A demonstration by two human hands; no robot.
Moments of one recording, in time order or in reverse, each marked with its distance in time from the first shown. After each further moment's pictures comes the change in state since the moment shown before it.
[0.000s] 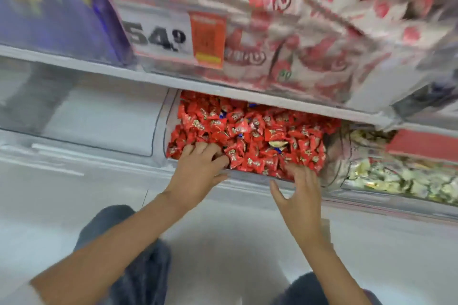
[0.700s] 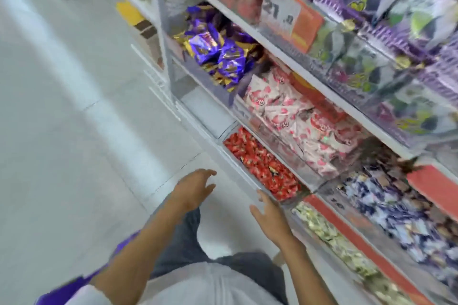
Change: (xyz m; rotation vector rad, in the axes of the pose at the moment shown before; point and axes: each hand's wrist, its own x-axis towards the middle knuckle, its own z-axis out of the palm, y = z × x) left_hand -0.027 0.160 -0.286 -0.438 -0.449 -1.234; right_hand 0.068 -0.101 -0.245 0.173 -1.245 -0.063
